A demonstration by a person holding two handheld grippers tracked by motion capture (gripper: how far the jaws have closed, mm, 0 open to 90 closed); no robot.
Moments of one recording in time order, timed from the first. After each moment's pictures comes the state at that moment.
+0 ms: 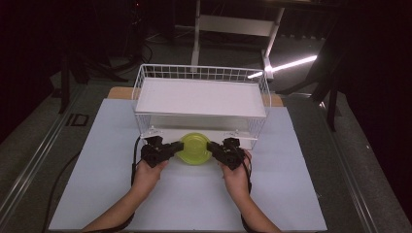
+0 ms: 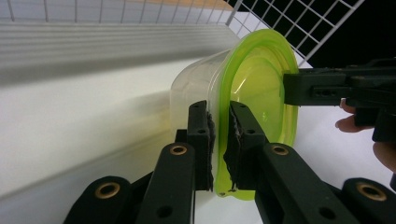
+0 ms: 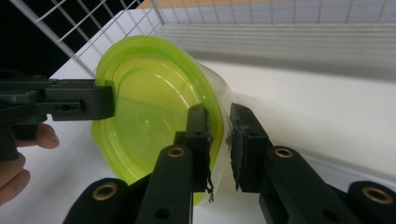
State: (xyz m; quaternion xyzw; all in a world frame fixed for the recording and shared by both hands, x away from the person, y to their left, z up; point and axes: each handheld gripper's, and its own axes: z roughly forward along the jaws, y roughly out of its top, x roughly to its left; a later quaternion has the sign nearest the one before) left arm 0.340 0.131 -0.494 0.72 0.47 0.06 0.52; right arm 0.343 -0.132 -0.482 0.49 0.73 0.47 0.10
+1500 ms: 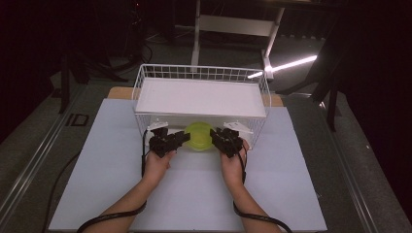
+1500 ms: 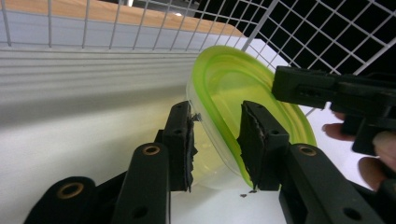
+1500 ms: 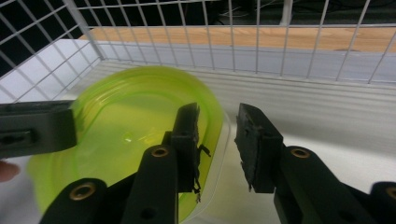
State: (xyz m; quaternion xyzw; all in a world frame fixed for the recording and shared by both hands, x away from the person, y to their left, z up) left arm 0.379 0.120 -0.513 0.68 0.48 0.07 0.55; right arm 0.385 -0.127 -0.496 0.50 0.69 0.47 0.21
